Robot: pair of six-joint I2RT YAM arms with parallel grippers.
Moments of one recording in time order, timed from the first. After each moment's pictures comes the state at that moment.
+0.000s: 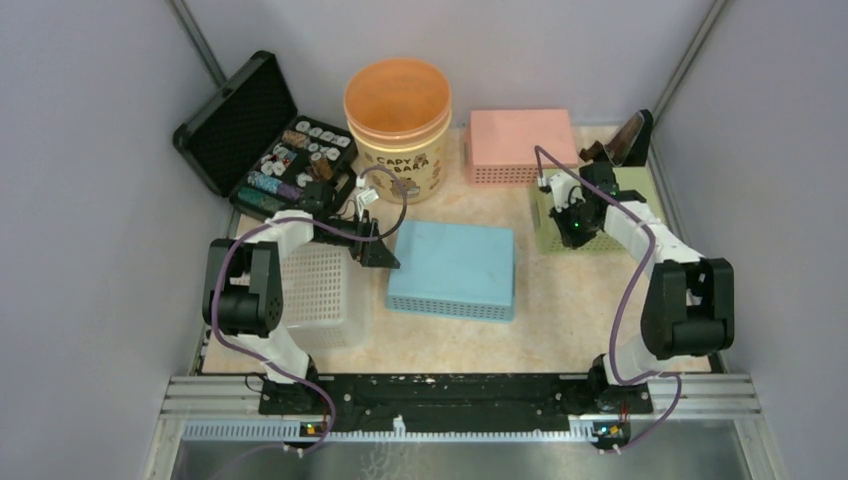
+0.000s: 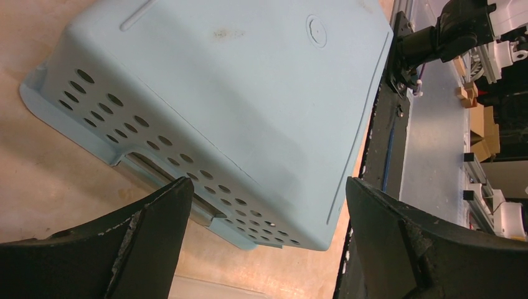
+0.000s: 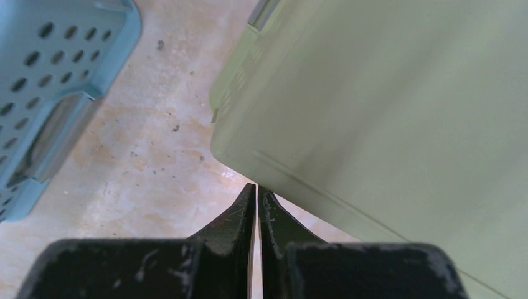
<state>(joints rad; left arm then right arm) -0.08 1.70 1.01 -0.52 1.16 0.38 0.09 1.53 1.04 -0.63 -0.16 -0.50</state>
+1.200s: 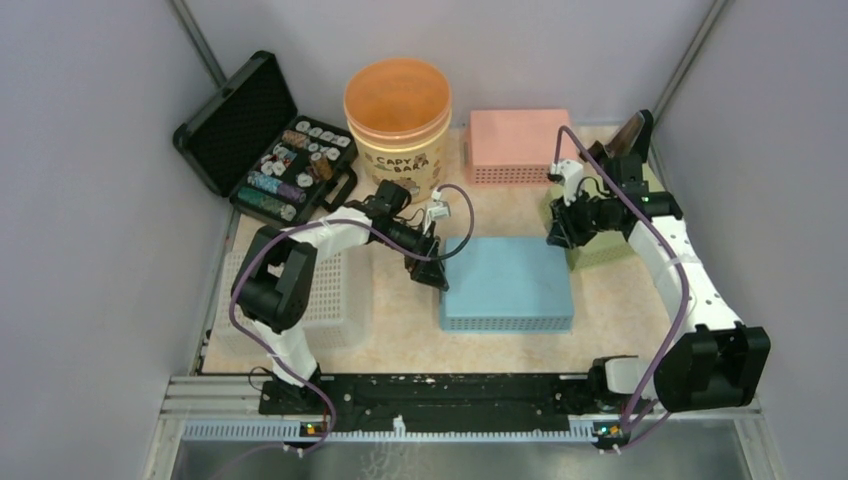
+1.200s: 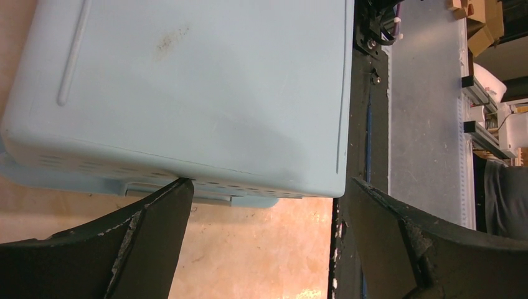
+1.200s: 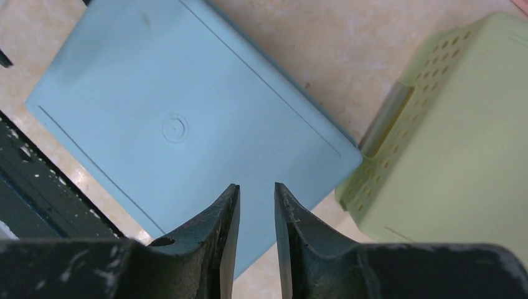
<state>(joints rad) -0.48 1.80 1.14 -0.47 1.10 0.31 0.09 1.28 1.15 -0.87 -0.57 -0.46</state>
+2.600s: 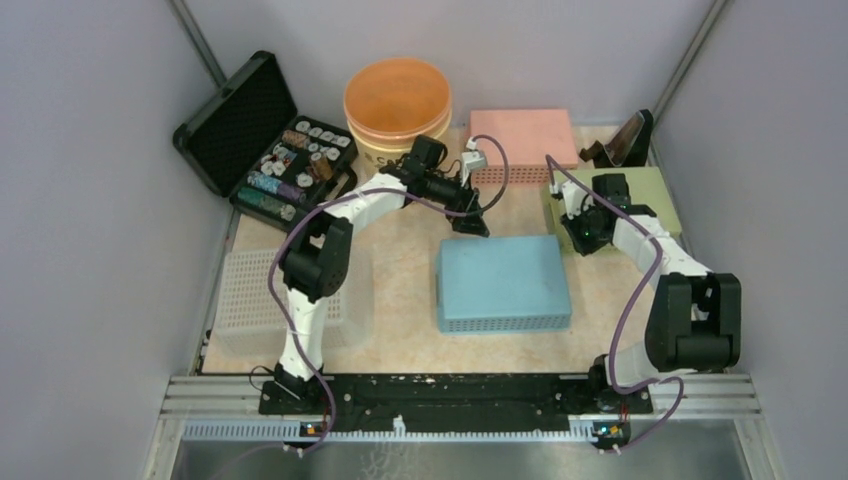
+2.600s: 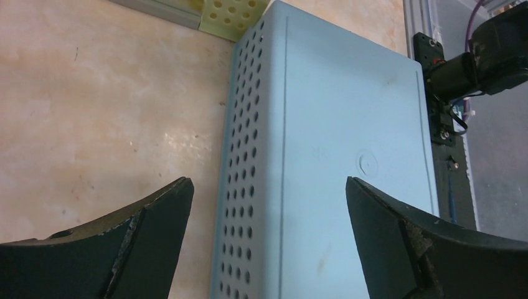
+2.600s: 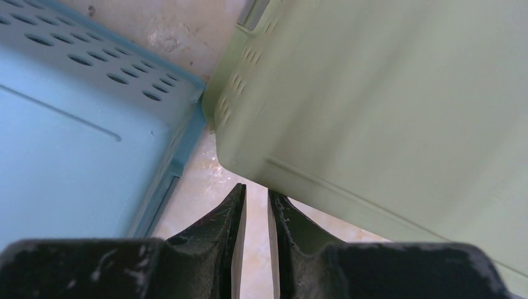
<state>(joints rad) -0.53 2.09 1.64 -0.31 1.03 0.19 0.02 1.46 0.95 -0.56 -0.12 -0.55</state>
